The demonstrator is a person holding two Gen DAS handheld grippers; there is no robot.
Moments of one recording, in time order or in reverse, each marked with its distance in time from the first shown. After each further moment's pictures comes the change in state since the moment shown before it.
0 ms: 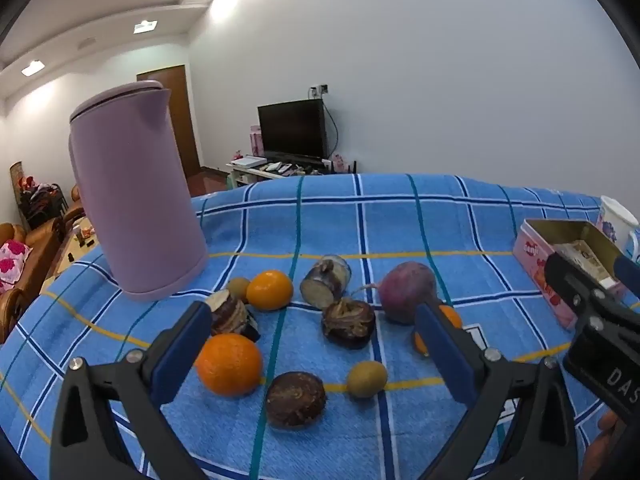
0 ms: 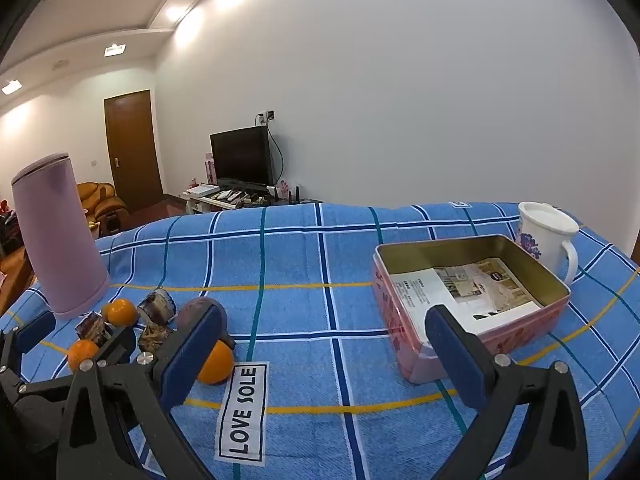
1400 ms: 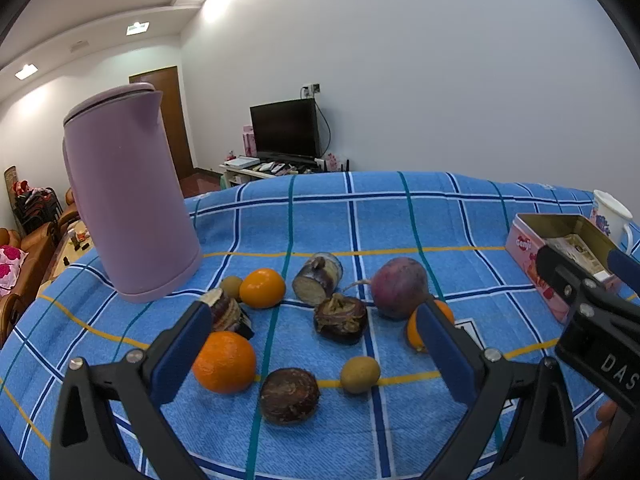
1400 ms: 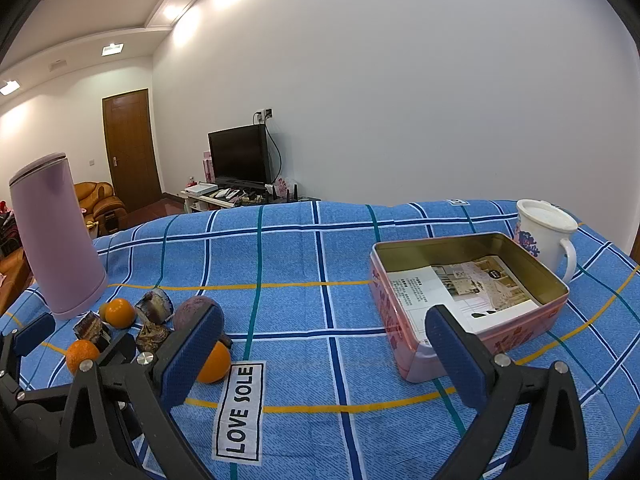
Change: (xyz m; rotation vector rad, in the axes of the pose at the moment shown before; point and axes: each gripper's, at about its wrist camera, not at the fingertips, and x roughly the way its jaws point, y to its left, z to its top) left arm -0.002 -0.008 -0.001 -0.009 0.010 -0.026; right arm -0.009 -0.001 0.000 0.010 0.007 0.001
